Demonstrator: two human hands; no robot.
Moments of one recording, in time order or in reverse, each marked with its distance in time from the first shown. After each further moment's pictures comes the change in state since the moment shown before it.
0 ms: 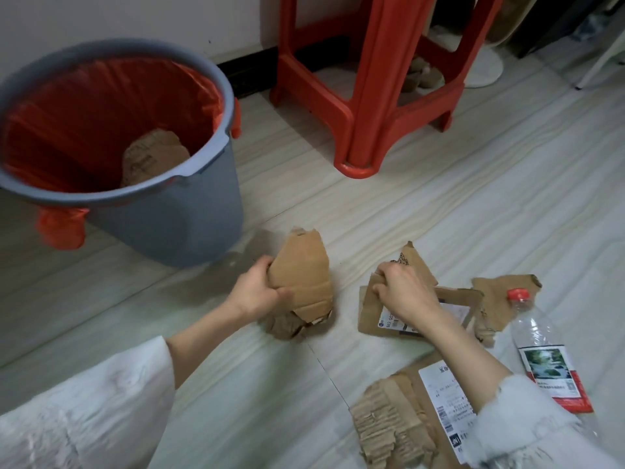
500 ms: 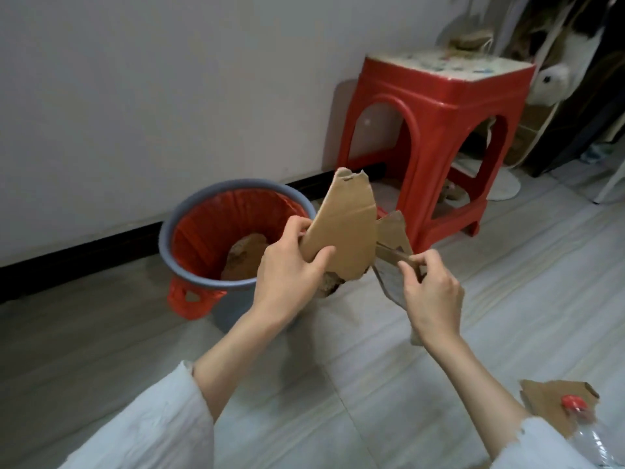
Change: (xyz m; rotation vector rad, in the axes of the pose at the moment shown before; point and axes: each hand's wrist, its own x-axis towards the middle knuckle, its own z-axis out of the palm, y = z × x) left_hand -0.080 0.100 -0.134 -0.166 0.658 0.567; right_hand -0.009 -0.111 -0.112 0.525 0.819 -0.066
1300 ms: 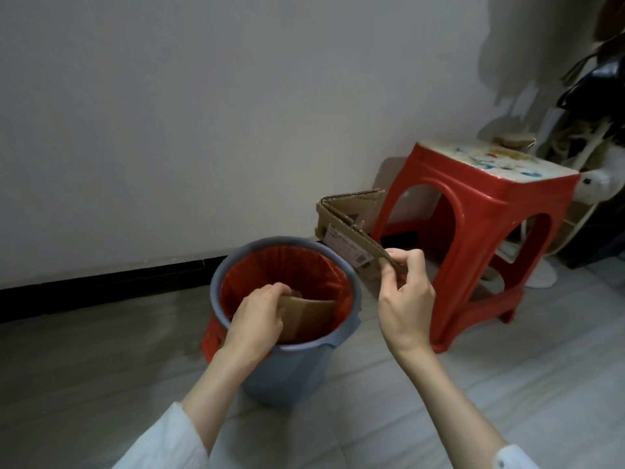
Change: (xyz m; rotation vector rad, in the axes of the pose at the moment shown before) left_hand 0.039 -0.092 -0.074 0.432 -0.027 -0.055; right_hand 0.043 -0.138 0.039 0.478 0.059 -0.259
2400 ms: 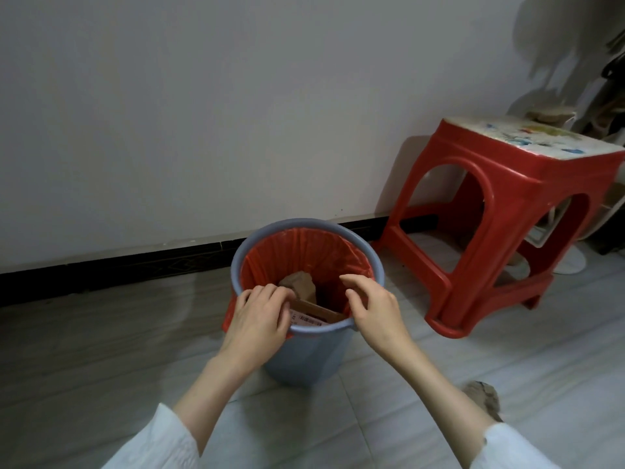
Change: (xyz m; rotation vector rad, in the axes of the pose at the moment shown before) left_hand -0.026 -0.045 0.010 0.166 0.070 0.170; right_hand -0.040 0.033 0.041 -0.138 -0.613 0.135
